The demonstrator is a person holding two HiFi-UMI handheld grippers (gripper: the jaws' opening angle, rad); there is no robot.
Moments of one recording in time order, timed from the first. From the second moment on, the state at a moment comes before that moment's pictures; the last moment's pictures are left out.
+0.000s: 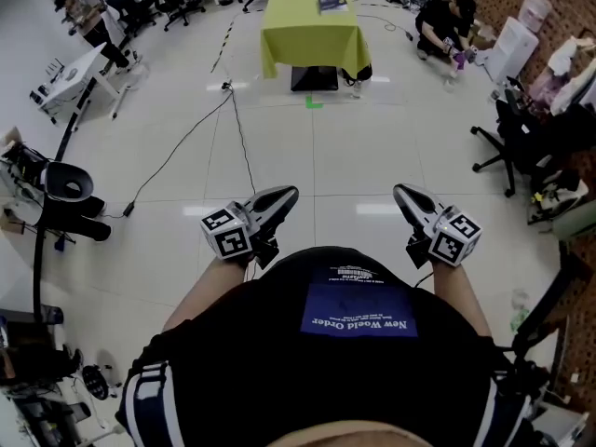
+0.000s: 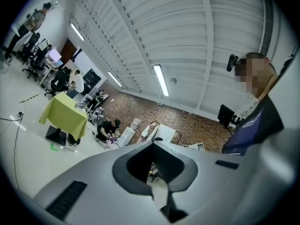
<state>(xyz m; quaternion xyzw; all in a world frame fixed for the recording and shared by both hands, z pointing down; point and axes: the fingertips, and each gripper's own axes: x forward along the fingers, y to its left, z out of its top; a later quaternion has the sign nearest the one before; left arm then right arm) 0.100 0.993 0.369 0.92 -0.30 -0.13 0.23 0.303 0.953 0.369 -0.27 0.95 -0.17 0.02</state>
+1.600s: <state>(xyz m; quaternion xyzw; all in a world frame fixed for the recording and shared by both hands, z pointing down) -0.085 0.600 0.369 0.92 -0.30 -0.11 0.22 0.131 0.569 0.350 -0.27 0.95 -0.14 -0.01</state>
